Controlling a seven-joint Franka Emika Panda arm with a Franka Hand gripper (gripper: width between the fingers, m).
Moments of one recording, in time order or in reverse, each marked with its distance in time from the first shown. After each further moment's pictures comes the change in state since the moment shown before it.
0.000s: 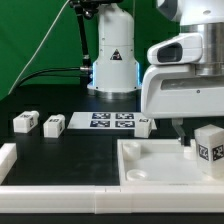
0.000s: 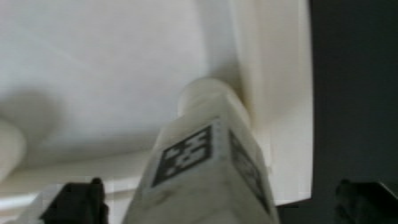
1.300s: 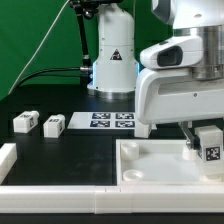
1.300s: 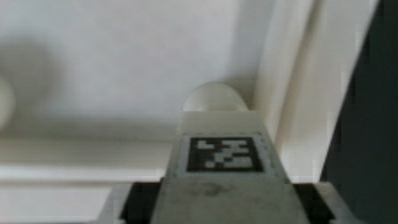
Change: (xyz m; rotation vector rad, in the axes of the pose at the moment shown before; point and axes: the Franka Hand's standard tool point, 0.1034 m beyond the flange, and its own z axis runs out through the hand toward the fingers) arm 0.000 -0.006 0.002 0.003 0.013 0.170
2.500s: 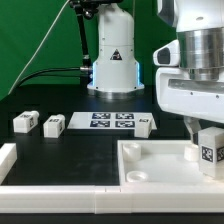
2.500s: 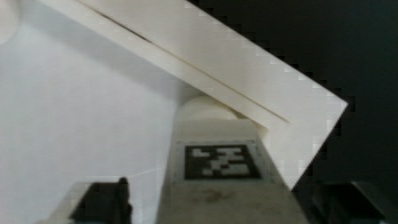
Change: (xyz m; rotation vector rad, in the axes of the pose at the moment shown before) arm 0.000 -0.007 0.002 0.032 -0.008 0.872
